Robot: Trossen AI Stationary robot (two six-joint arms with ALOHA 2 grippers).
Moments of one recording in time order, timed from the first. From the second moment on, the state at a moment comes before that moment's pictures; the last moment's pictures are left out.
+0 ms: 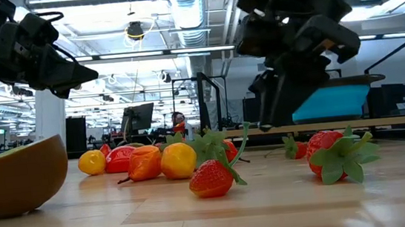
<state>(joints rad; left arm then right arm) -0.03 0.45 0.01 0.32 -0.20 -0.11 0.13 1.71 0.93 -0.25 -0.14 0.00</state>
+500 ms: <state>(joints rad) -0.03 0.46 0.01 0.32 -0.20 -0.11 0.12 1.85 1.07 -0.43 -0.13 -0.01</state>
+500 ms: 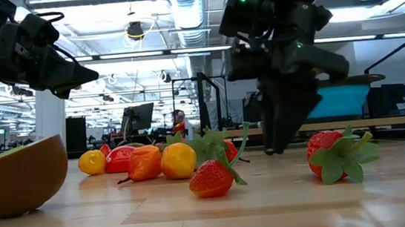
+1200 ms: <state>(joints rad) -0.03 0.47 0.01 0.32 -0.20 -0.11 0.11 1.73 1.17 -0.74 -0.13 0.05</state>
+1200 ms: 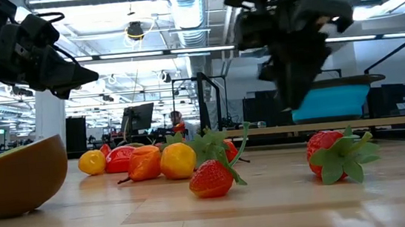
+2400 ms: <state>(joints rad) -0.03 0.49 0.01 0.32 -0.20 -0.11 0.06 1.71 1.04 -0.79 -0.14 0.04</state>
